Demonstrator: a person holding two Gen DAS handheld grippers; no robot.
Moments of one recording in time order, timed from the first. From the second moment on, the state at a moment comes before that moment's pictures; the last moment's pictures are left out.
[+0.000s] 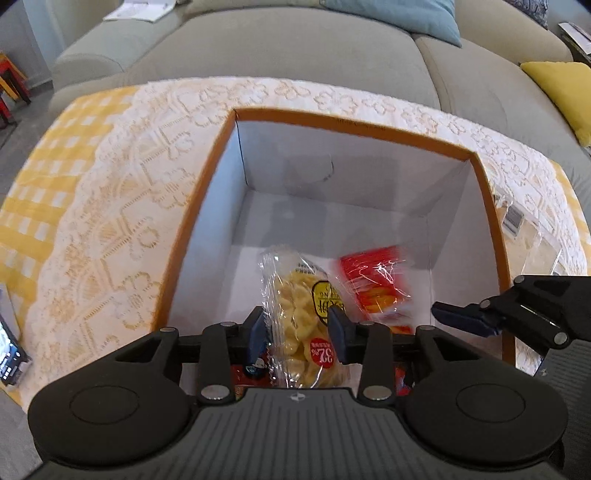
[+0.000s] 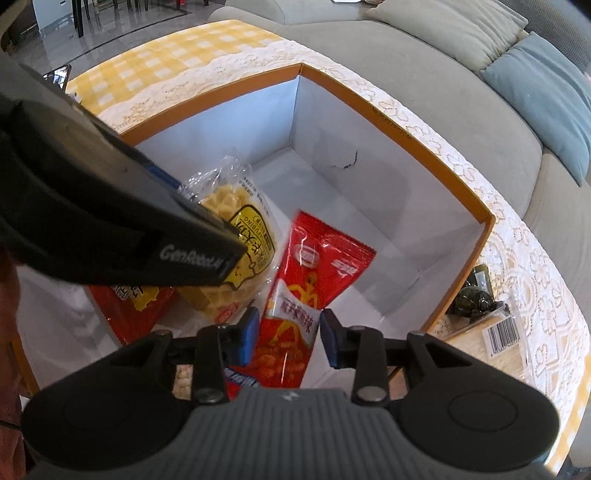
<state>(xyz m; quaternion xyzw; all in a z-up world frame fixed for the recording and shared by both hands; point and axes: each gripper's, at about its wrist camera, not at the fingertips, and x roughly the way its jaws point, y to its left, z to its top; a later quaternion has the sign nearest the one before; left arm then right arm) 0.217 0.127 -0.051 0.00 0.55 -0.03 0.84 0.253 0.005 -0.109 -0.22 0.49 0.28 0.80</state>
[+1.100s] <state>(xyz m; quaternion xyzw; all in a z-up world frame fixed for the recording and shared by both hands) 0.109 -0.003 0.025 0.12 0.42 -0.14 0.89 0.141 -0.179 -0.040 0.02 0.37 0.14 0.92</state>
